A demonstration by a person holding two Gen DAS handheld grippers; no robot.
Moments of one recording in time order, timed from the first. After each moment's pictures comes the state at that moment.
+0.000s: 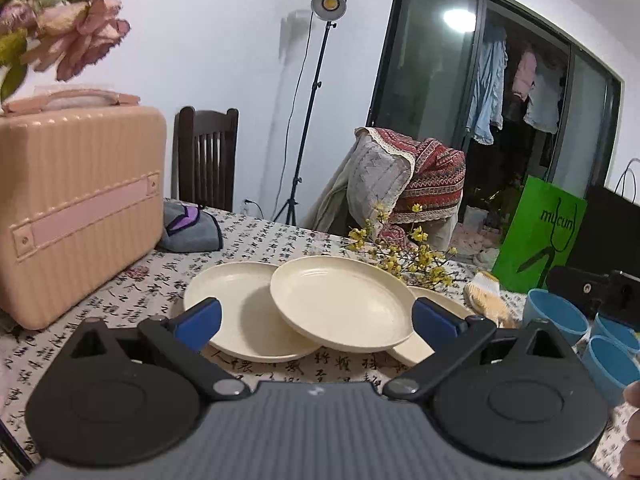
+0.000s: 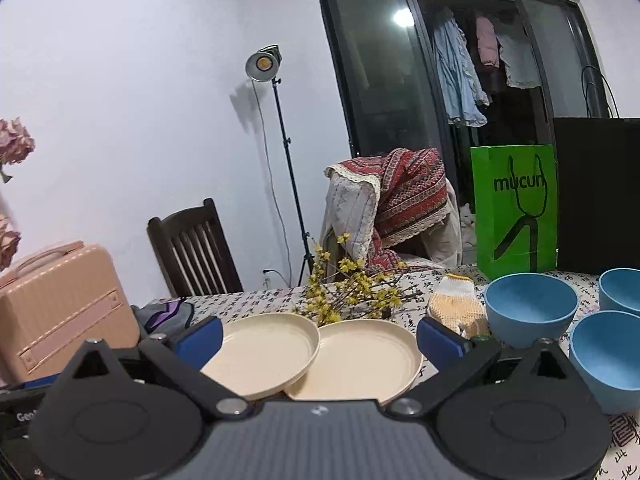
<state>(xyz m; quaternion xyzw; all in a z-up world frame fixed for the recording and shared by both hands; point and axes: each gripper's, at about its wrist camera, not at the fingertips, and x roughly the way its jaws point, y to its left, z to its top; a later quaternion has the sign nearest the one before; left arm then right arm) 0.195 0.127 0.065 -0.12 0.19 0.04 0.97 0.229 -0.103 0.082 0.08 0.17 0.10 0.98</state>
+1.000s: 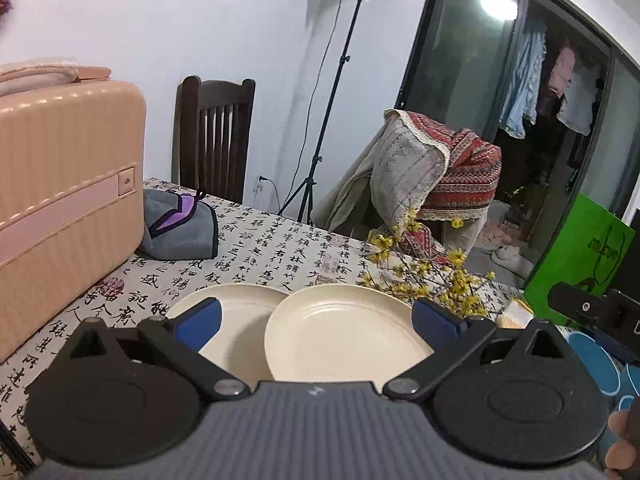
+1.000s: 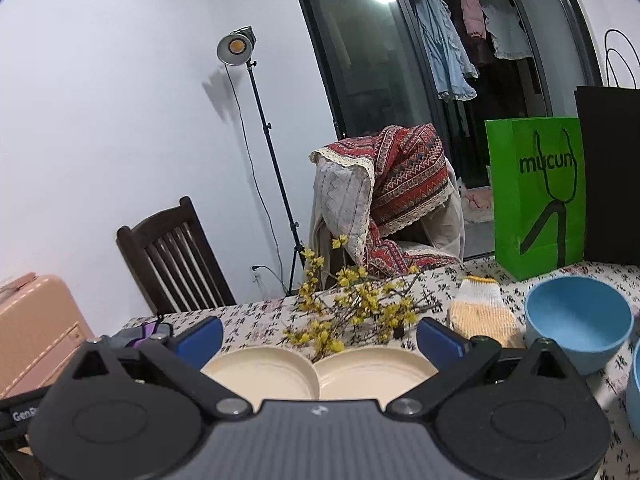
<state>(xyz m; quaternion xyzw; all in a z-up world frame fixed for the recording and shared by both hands) 0.312 0.148 0.071 -0.14 0.24 0.08 0.96 0.356 -0.083 0.075 0.11 0.20 0.08 0.97</state>
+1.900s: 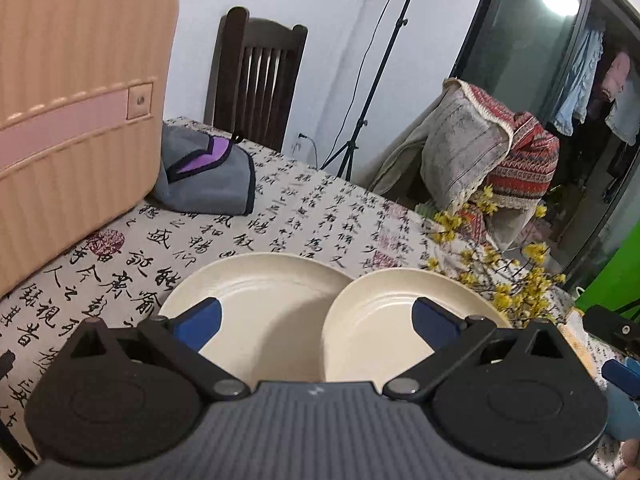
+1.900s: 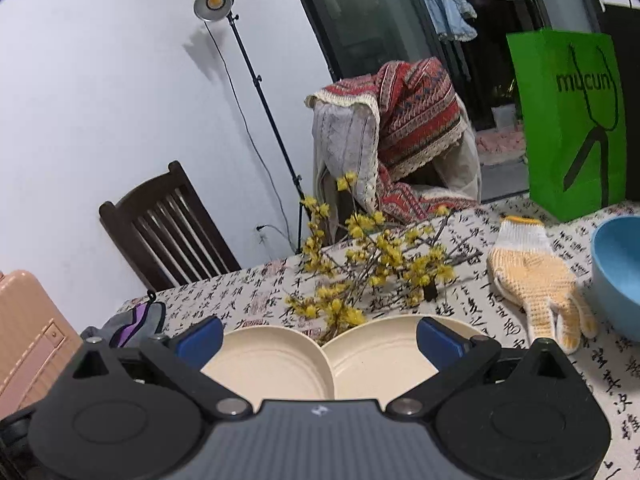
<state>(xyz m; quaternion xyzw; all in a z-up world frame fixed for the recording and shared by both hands) 0.378 0.196 0.007 -0.19 0.29 0.13 0.93 0.432 -0.068 0.022 0.16 0.28 0.11 0.94</state>
